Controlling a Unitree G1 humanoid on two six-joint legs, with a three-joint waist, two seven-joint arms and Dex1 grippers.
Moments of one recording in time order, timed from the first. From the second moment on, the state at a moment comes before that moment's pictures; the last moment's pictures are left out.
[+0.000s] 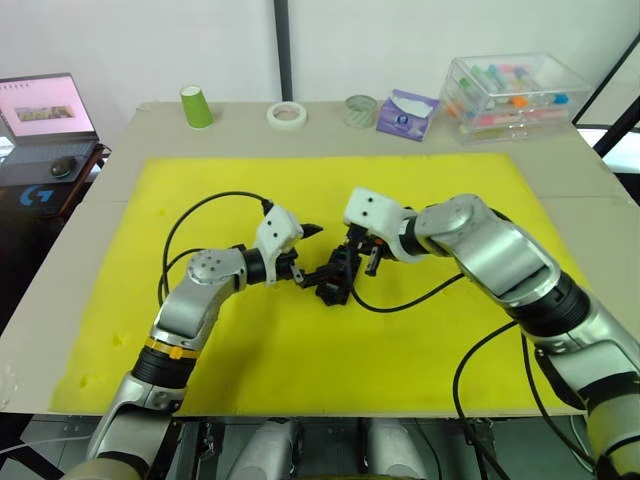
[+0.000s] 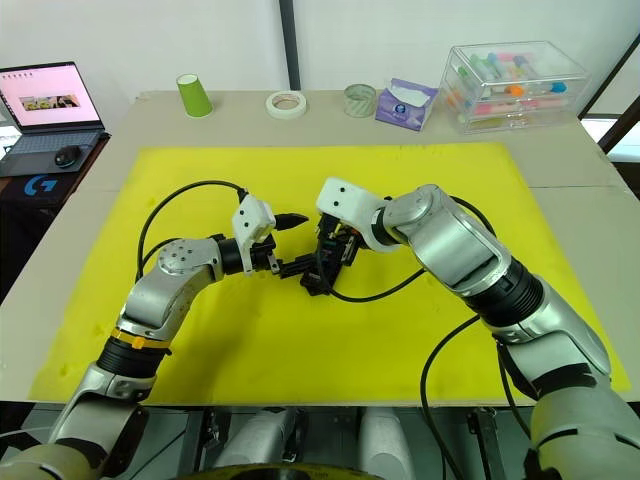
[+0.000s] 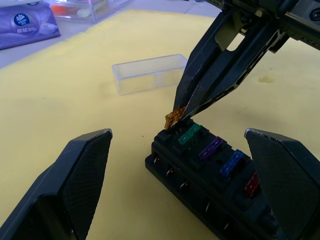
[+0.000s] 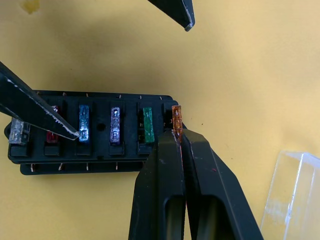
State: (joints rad) left arm -0.48 0.37 -0.18 -0.05 -0.27 0.36 -0.85; right arm -0.91 -0.69 0.54 -0.30 0.16 1.16 0.78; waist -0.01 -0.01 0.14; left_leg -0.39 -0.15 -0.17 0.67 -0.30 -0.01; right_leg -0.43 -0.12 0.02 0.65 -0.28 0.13
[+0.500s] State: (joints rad) left arm -0.48 0.37 -0.18 -0.06 -0.27 0.37 -0.84; right arm -0.91 -0.69 0.57 -0.30 0.14 1.14 0.80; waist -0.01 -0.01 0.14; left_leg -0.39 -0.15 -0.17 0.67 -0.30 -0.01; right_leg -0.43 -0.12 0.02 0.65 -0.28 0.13
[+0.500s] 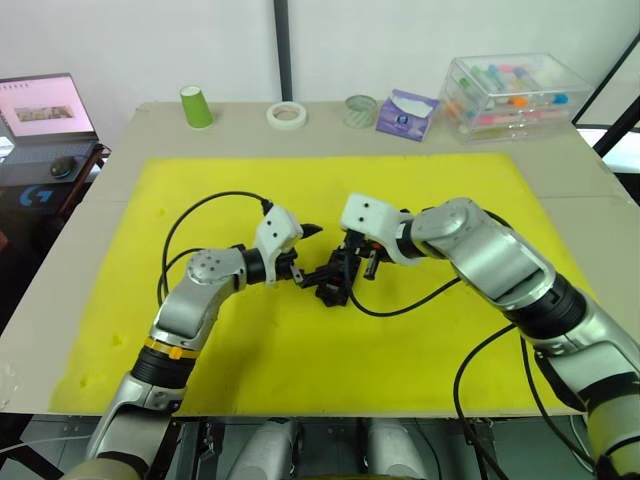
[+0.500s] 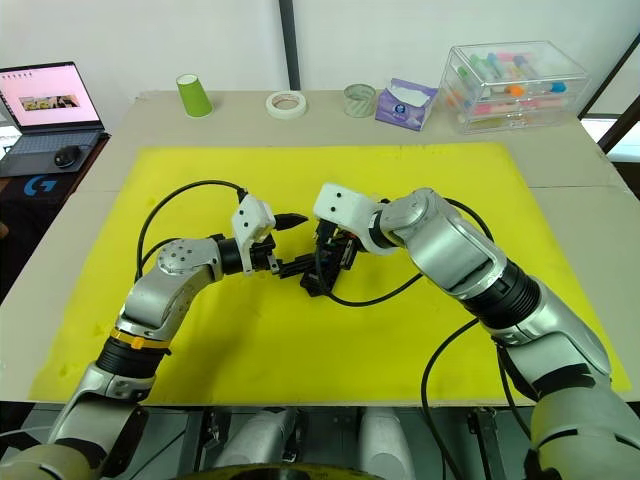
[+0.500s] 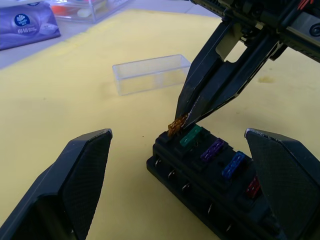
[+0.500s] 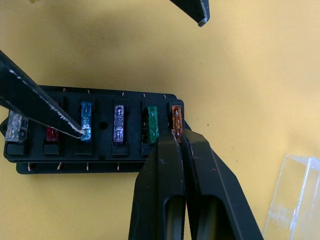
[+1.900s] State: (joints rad) left arm -0.48 0.38 -0.18 -0.06 -0.28 0.41 -0.89; right arm -0.87 -0.72 0.36 -0.35 0.25 1.10 0.90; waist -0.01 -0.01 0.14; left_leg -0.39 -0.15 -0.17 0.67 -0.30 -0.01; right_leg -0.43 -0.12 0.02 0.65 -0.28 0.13
